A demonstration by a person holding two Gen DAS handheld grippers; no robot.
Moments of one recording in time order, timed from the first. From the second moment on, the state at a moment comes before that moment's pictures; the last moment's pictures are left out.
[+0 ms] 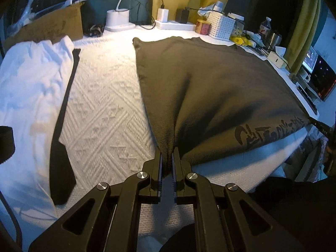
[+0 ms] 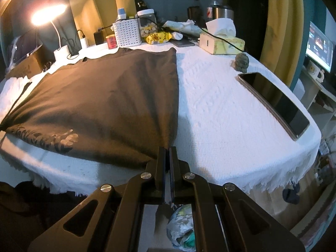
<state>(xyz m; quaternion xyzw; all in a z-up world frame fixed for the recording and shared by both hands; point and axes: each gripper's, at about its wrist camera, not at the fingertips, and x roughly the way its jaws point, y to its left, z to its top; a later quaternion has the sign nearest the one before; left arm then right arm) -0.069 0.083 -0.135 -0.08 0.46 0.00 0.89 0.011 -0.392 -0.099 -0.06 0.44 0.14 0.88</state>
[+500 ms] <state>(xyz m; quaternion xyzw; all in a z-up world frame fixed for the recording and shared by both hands) -0.049 0.114 -0.114 -0.11 0.43 0.04 0.90 0.028 -0.392 -0.085 -0.05 0.45 0.13 0.88</state>
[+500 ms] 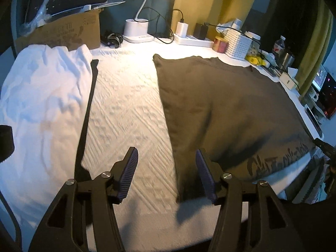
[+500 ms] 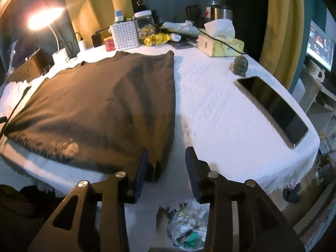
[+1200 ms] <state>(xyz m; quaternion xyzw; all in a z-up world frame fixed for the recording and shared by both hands) 0.081 0.125 -0.126 -0.07 0.45 0.02 0.89 0.135 -0.371 -0.090 -0.06 0.45 0.14 0.88</state>
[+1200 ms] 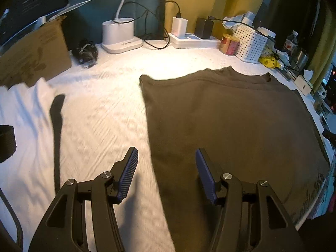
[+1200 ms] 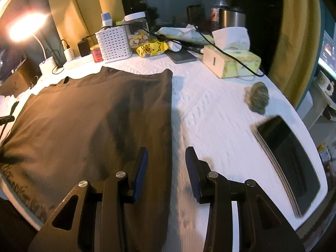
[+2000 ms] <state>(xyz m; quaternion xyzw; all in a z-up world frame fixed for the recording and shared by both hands) 0.165 0.124 -0.140 0.01 0.46 -0.01 0.89 0.260 -0.336 -0.121 -0.11 0.47 0.17 0.86</state>
